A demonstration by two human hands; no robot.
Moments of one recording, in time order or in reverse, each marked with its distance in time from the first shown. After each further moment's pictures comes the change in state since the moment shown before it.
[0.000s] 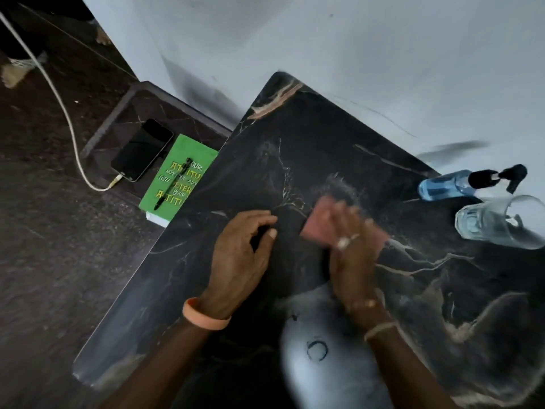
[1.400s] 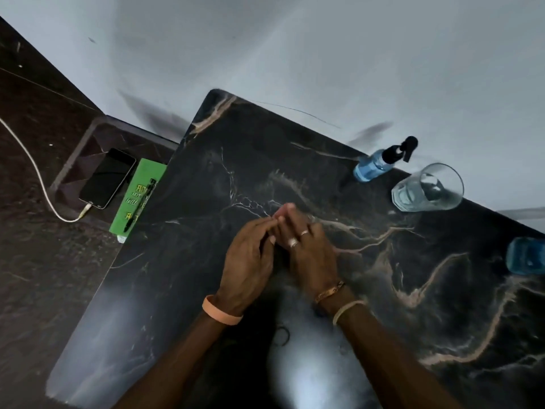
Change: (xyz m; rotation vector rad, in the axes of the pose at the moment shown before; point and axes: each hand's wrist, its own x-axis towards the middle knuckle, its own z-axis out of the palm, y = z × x) left_hand -0.022 0.049 0.066 0.078 -0.192 0.120; right_hand -0.022 0.022 -0.012 -0.274 -0.093 -0.183
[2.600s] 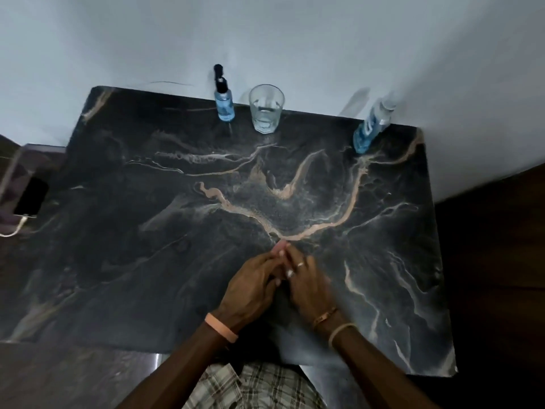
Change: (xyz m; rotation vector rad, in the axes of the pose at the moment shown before) left_hand -0.228 0.111 0.133 0.222 -0.586 0.317; right_hand -0.340 0.046 0.012 0.156 0.102 0.433
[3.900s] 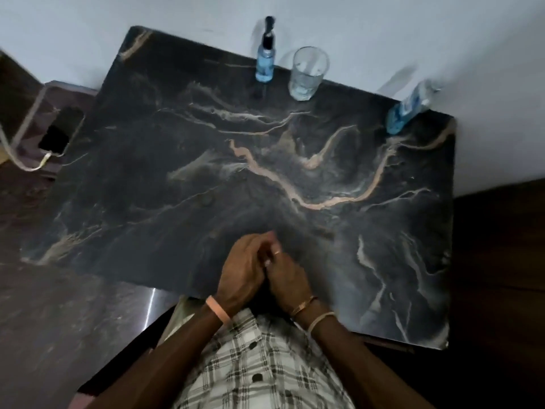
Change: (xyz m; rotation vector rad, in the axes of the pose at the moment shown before) left_hand -0.069 -0.033 0.022 -0.110 0.348 -0.145; right_hand -0.026 -0.082 0.010 0.286 -0.219 0.064
